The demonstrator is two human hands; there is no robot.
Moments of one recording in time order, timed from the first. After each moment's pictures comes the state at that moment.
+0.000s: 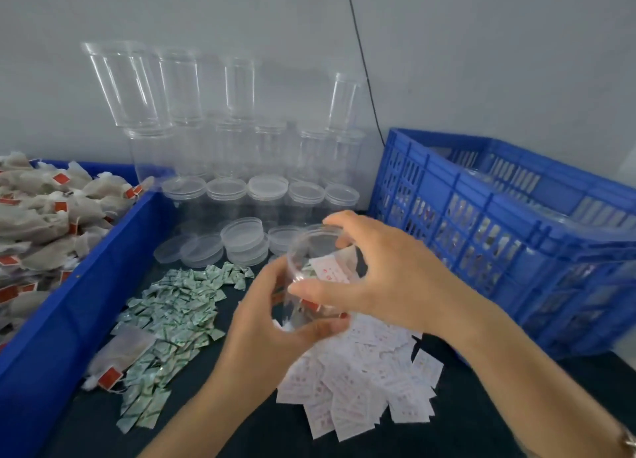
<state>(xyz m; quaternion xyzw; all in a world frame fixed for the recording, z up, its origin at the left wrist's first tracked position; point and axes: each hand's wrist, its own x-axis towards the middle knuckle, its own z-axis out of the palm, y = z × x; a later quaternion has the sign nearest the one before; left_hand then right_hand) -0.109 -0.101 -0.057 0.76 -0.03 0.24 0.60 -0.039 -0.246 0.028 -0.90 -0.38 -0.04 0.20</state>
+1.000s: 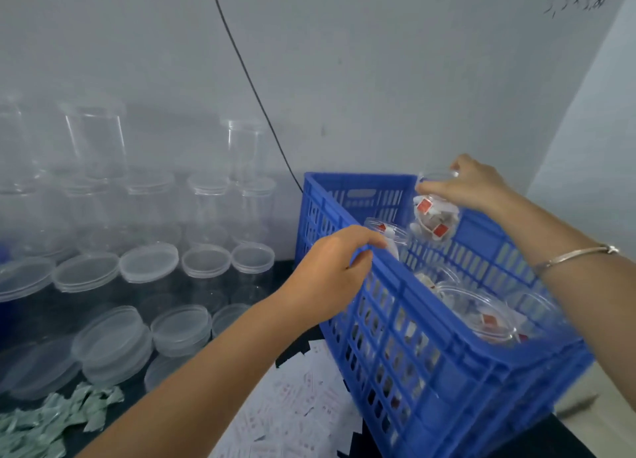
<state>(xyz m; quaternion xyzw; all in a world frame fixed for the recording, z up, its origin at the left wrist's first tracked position) 0.122 -0.210 0.047 0.85 -0.21 0.12 0.46 0.270 -0.434 0.131 -0.97 0.04 -0.17 0.19</state>
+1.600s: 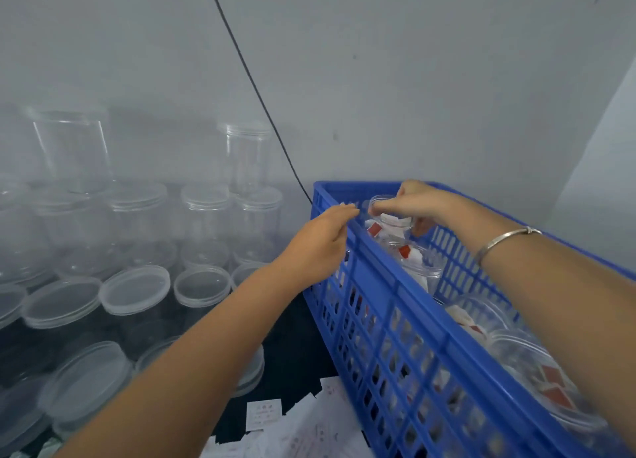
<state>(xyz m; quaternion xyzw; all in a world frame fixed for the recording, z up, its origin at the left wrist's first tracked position) 0.245 -0.175 0.039 0.89 -0.16 0.12 0.41 0.354 -0.353 0.100 -0.97 -0.02 0.03 0.22</state>
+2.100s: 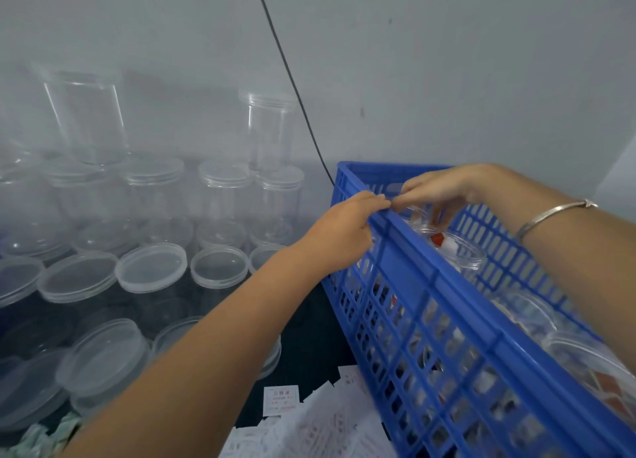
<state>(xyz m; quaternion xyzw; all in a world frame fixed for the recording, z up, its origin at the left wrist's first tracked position) 0.257 -0.167 0.031 0.91 -0.20 0.13 0.36 0.354 -0.337 0.108 -0.96 -0.10 0.22 0.14</state>
